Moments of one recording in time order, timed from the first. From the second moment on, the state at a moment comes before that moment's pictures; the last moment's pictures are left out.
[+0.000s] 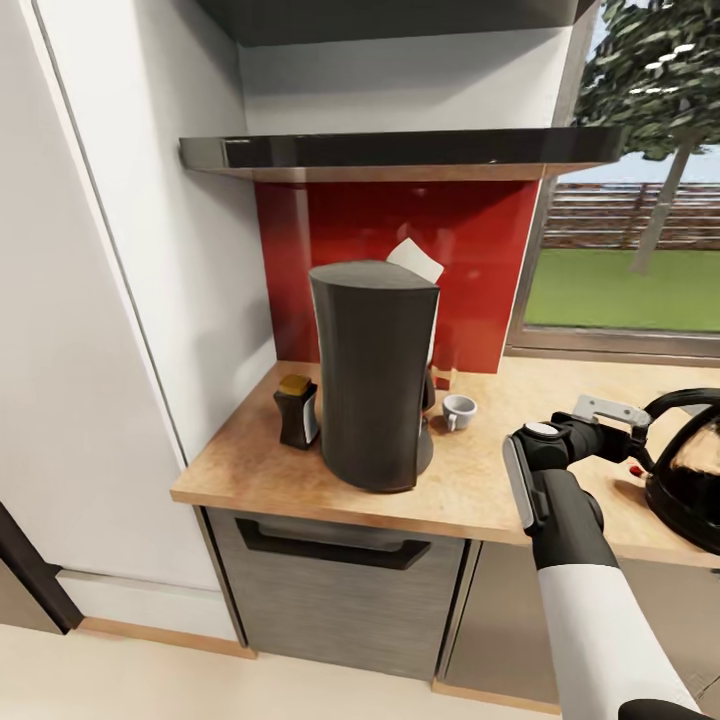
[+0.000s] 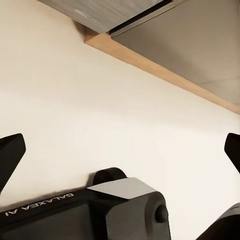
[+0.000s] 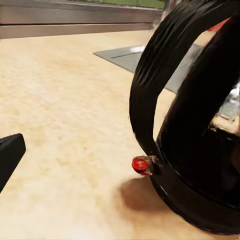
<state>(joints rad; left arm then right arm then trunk) -0.27 0.00 -0.28 -0.04 0.57 -0.14 -0.74 -0.77 0.05 -0.09 -1.27 0.05 0.61 -0.99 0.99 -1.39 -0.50</state>
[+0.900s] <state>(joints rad) -0.27 0.00 -0.28 -0.04 0.57 -0.14 -0.73 -0.77 0.05 -0.09 -1.27 0.05 0.61 -1.00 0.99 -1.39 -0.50</state>
